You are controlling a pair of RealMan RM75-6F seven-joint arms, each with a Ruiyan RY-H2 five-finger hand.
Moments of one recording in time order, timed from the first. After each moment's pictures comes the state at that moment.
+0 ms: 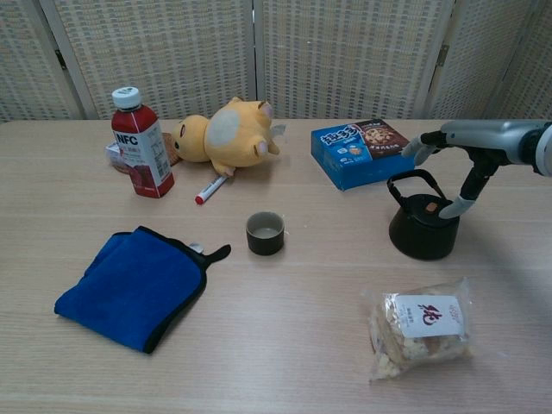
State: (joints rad) left arm 0.00 -1.24 0.00 -1.58 1.57 1.58 0.04; right arm 0.75 -1.38 0.17 -1.49 -0.81 0.75 -0.37
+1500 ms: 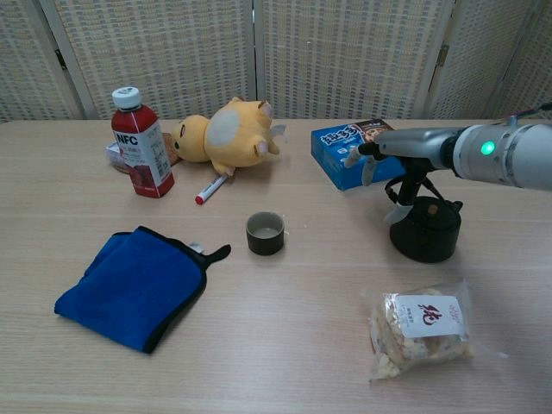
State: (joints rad) left arm 0.03 -1.23 0.00 -1.57 1.55 1.60 0.02; right arm 0.93 -1.51 0.13 -1.37 -0.75 0.68 -0.41
